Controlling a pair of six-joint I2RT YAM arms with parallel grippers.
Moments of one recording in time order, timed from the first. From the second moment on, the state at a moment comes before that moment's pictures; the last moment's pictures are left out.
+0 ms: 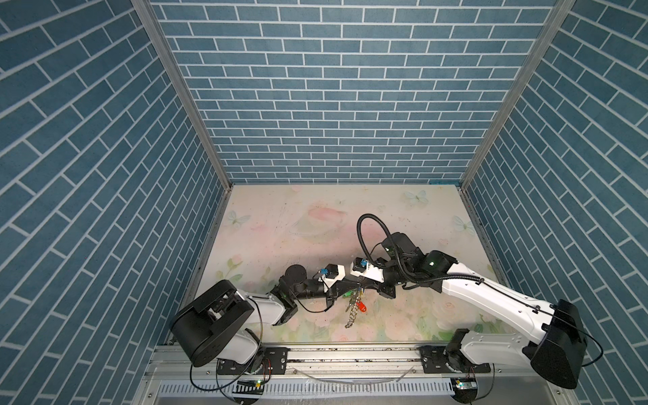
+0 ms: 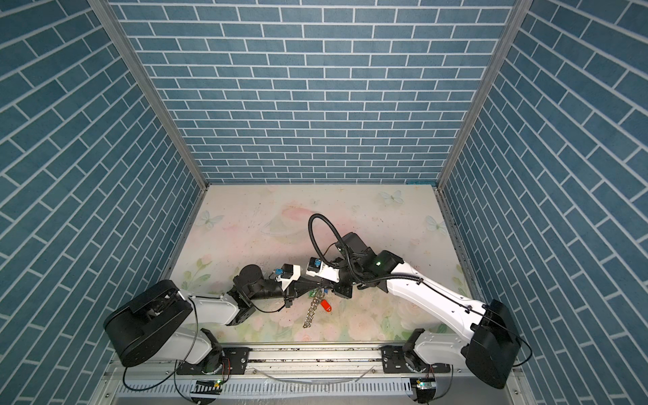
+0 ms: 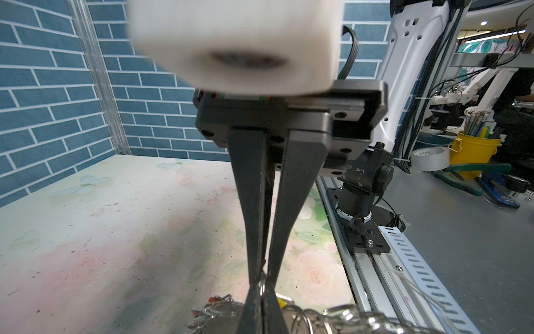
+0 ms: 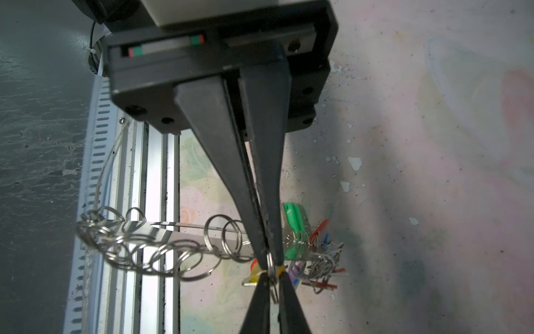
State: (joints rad) left arm -0.74 1.46 0.26 1.19 0.74 -0.02; right arm 0.88 1.21 0.95 -0.64 -0.43 -0.51
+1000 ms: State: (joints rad) left arm -0.74 1.49 0.25 1.25 0.73 -0.06; right arm 0.88 1.20 0.87 -0.57 -0.40 -0.45
